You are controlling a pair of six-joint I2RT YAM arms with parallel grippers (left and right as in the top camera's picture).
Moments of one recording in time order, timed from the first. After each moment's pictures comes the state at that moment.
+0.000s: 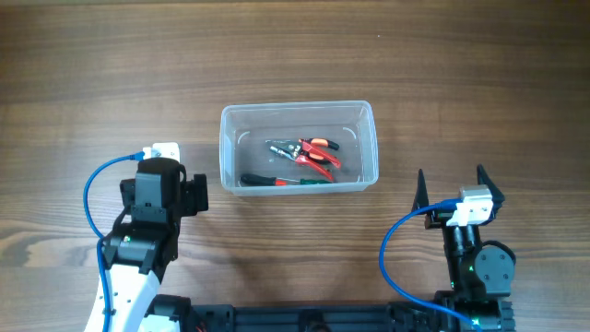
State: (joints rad) left arm -0.13 0.90 0.57 -0.56 -0.30 -0.09; right arm 0.00 0.01 0.01 0.00 -0.03 -0.14
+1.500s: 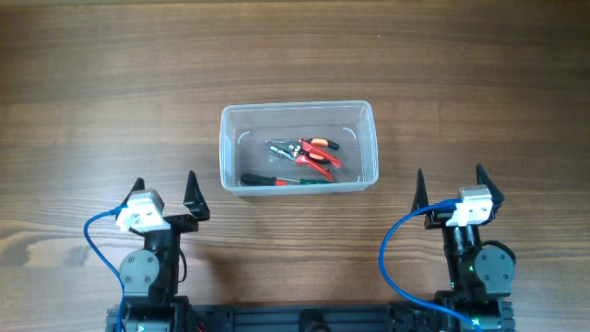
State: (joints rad) left arm -0.03 0.01 0.01 -0.07 -0.08 -0.21; right arm 0.00 0.01 0.01 0.00 -0.03 -0.14
